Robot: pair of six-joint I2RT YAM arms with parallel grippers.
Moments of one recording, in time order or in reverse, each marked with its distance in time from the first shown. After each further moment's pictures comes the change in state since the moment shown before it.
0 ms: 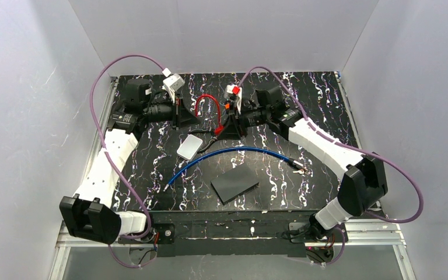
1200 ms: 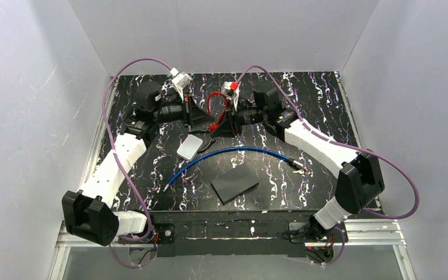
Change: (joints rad) left arm -0.110 -0.013 -0.127 0.432 -0.004 -0.416; right arm 0.027 0.041 -0.018 0.228 -0.004 0.186
